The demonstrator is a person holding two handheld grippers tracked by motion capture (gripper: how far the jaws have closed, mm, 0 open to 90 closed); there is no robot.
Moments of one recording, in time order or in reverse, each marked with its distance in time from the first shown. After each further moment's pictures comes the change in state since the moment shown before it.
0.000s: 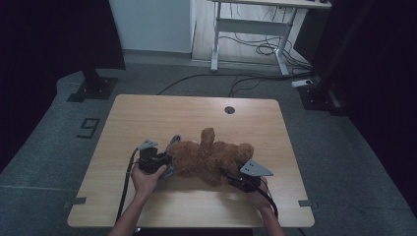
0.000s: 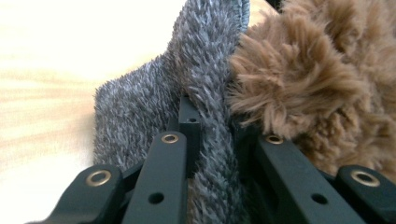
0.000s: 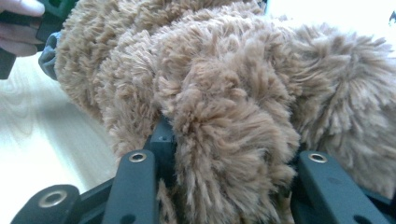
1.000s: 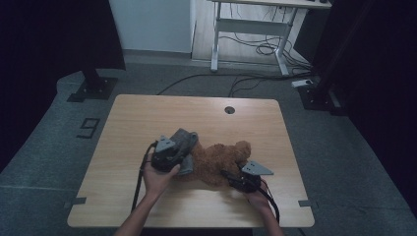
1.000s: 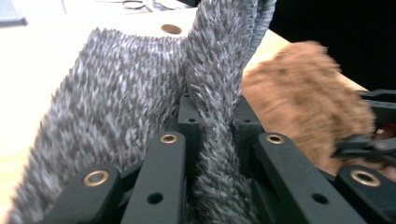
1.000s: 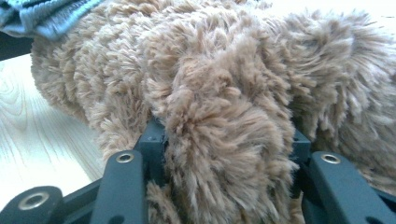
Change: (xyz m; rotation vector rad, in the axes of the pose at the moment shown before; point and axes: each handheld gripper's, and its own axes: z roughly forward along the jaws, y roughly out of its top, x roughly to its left) left arm -0.047 0.016 -0.006 -0.038 0.026 0.202; right arm -0.008 -0.019 0.004 0.043 0.001 0.112
